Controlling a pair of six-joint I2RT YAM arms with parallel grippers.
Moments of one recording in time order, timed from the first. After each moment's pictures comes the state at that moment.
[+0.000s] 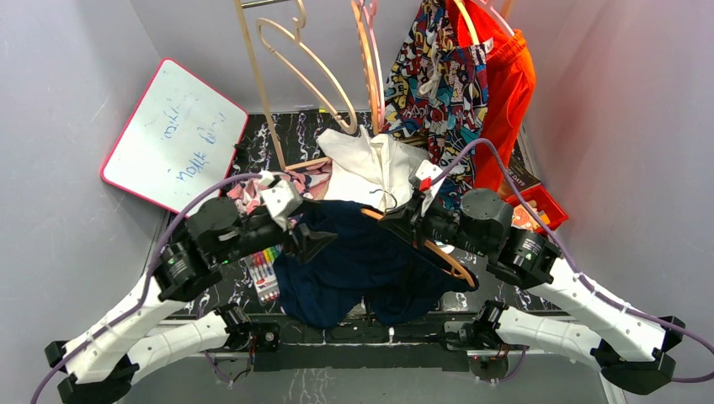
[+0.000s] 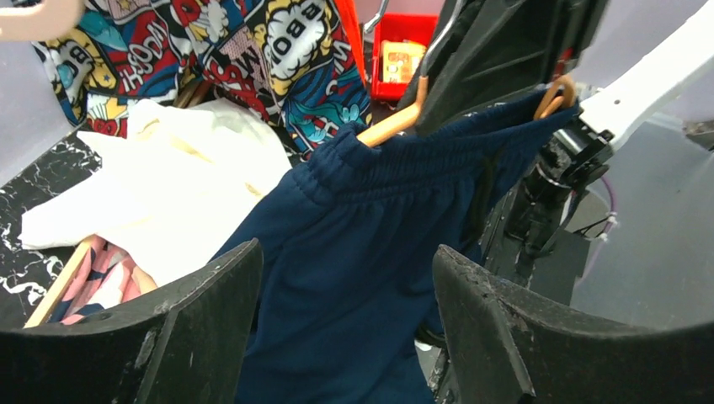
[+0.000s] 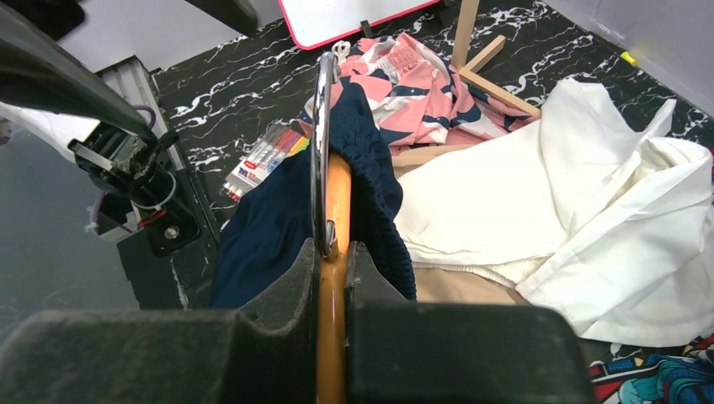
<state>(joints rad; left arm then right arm) -0.91 0.70 1.04 -0.45 0.18 0.02 1.01 0.81 1.03 -0.40 -0.09 0.06</state>
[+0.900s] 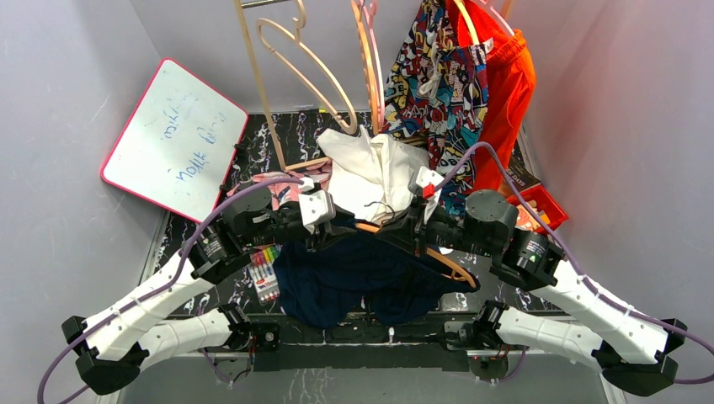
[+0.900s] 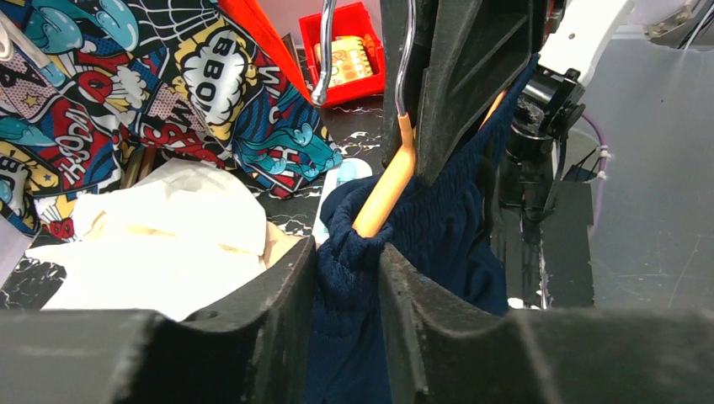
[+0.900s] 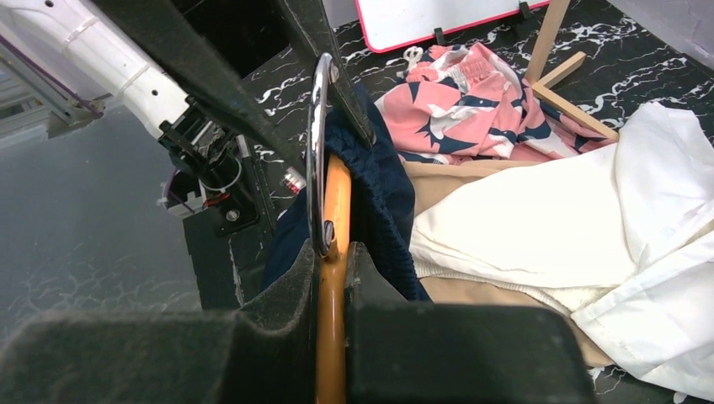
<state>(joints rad) -0.90 0.89 1.04 -0.31 0.44 0.23 1.01 0.79 1.03 -0.39 -0.26 0.10</state>
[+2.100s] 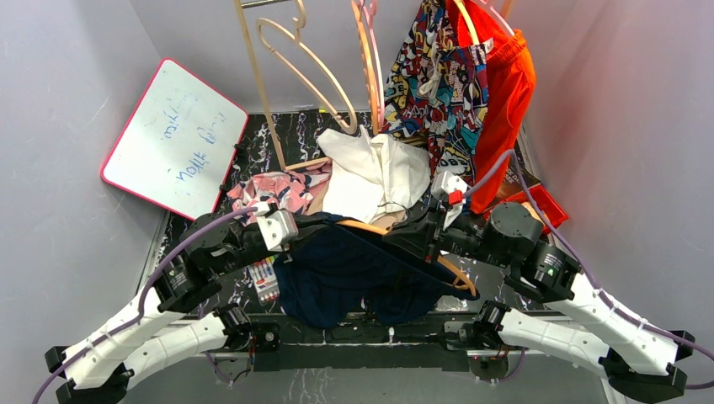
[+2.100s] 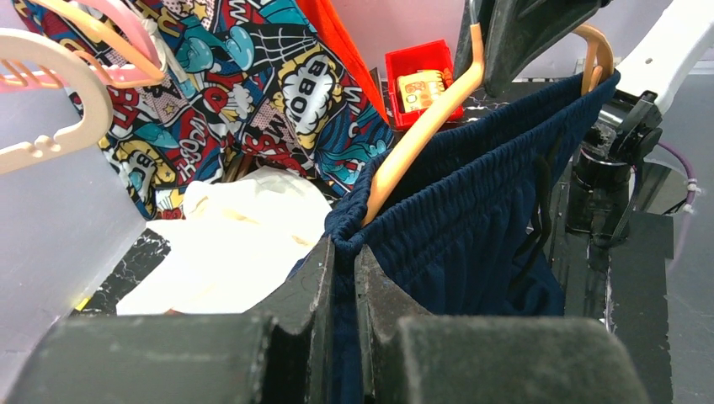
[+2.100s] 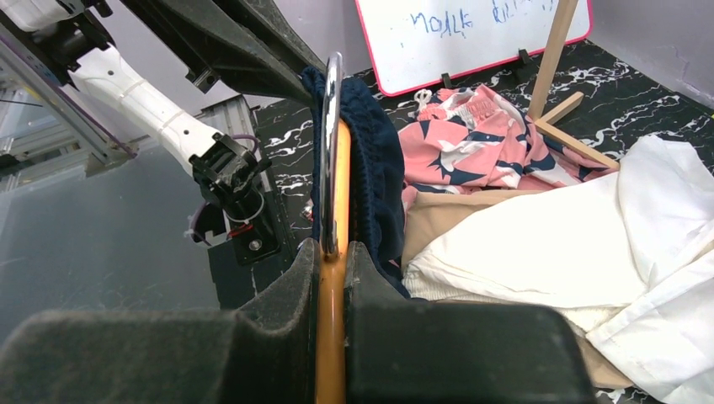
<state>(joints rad) -0.93 0.64 0.91 -0.30 0.21 0.28 1.02 0.69 1.00 -0.35 -0.23 0.14</state>
